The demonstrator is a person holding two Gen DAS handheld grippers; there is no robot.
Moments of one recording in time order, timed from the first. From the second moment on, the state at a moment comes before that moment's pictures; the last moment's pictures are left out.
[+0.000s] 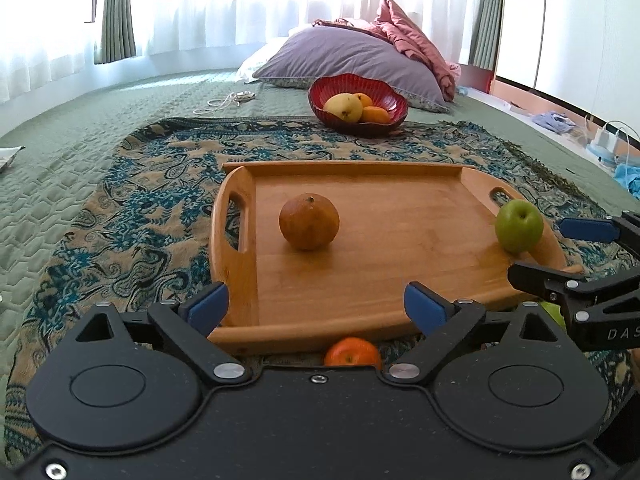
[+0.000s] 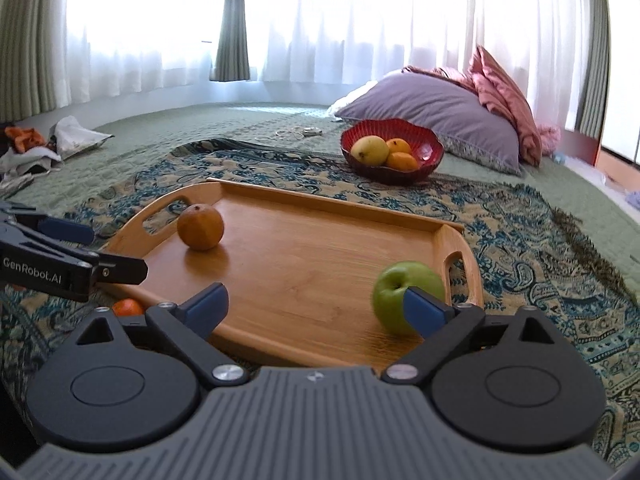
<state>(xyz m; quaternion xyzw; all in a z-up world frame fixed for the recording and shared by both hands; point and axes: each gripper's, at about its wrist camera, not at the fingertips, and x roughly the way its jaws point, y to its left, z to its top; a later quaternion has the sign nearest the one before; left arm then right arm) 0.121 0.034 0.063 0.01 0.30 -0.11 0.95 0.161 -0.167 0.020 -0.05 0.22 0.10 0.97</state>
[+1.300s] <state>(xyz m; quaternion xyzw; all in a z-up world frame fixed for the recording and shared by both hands) 0.078 0.040 0.030 0.00 0.32 -0.14 0.94 0.124 -0.159 -0.014 -0.07 0.23 0.09 0.97</state>
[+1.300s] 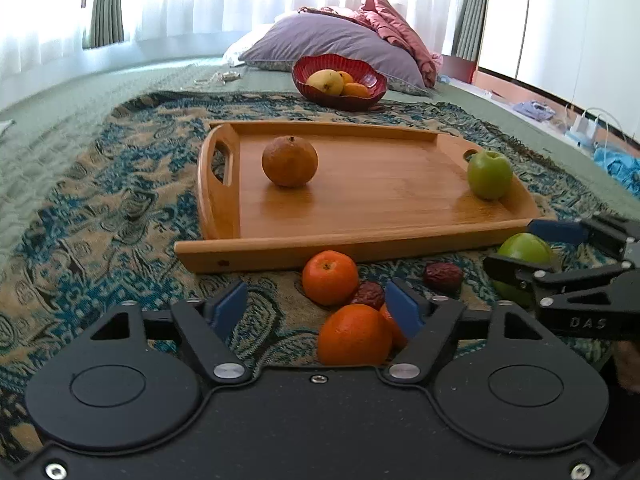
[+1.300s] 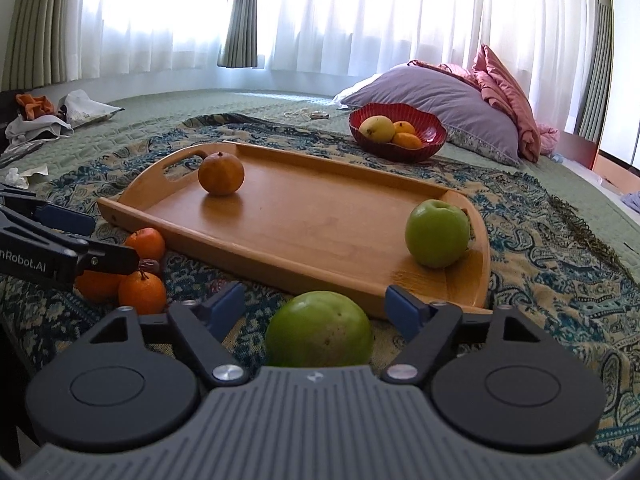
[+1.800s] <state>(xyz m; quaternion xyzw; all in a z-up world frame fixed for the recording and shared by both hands) 0.053 0.039 0.035 -0.01 0.33 -0.17 0.93 0.112 -0.163 -0.025 -0.06 0.25 0.10 0.96</state>
